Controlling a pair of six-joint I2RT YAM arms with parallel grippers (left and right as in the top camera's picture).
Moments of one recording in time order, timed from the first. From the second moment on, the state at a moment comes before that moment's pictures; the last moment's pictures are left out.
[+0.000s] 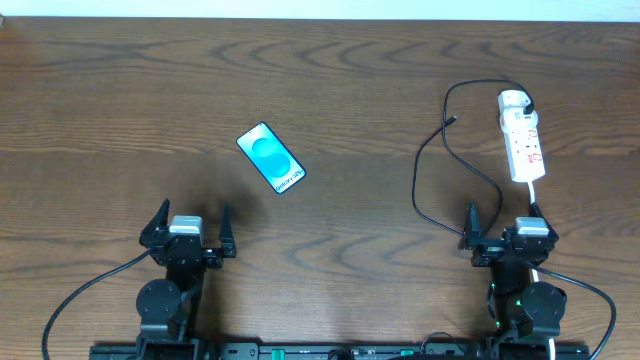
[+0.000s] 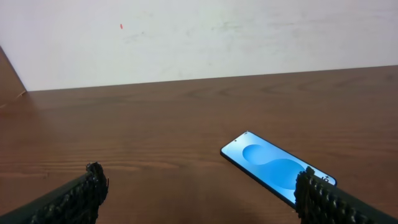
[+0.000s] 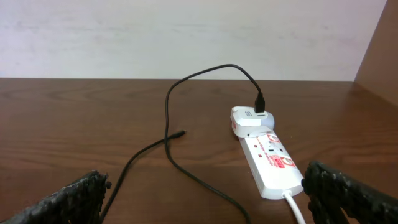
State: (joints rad) left arm -0.04 0.01 0.02 -0.11 0.00 0.07; right arm -0.05 0.01 0.01 -0.07 -0.01 -0.04
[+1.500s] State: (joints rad) left arm -0.04 0.01 0.02 -0.11 0.00 0.07; right arm -0.05 0.01 0.01 -0.07 -0.01 -0.04
